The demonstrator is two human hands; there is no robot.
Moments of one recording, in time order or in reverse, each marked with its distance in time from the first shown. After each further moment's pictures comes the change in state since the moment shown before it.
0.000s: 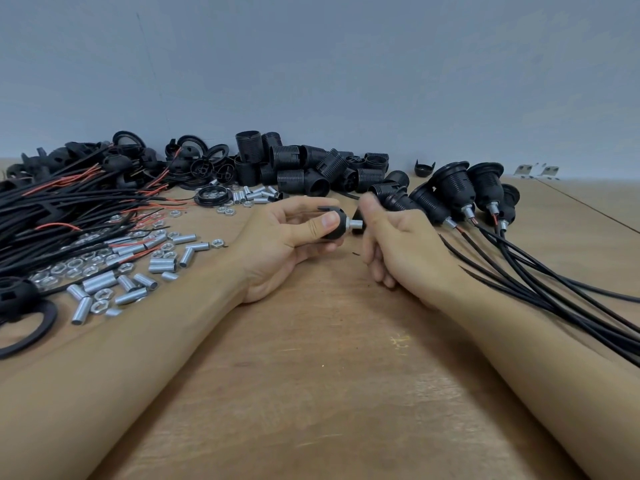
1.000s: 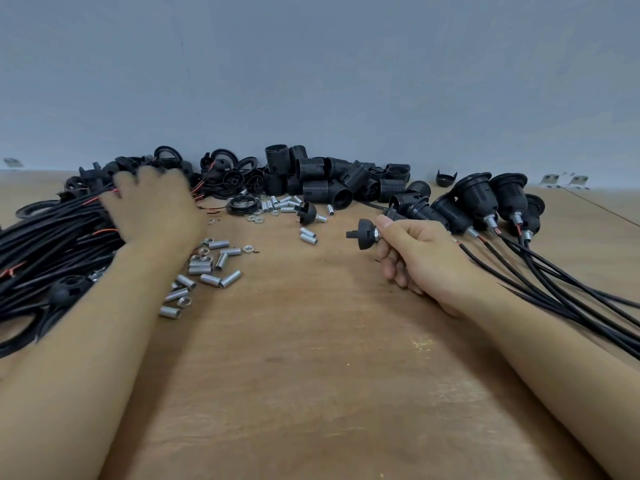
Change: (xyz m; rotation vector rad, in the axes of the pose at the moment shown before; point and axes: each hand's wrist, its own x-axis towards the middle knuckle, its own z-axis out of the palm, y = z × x) left_hand -0.008 0.067 -0.112 1.837 1.000 -0.108; right_hand 0.003 0.001 0.002 0.068 -0.029 0.086
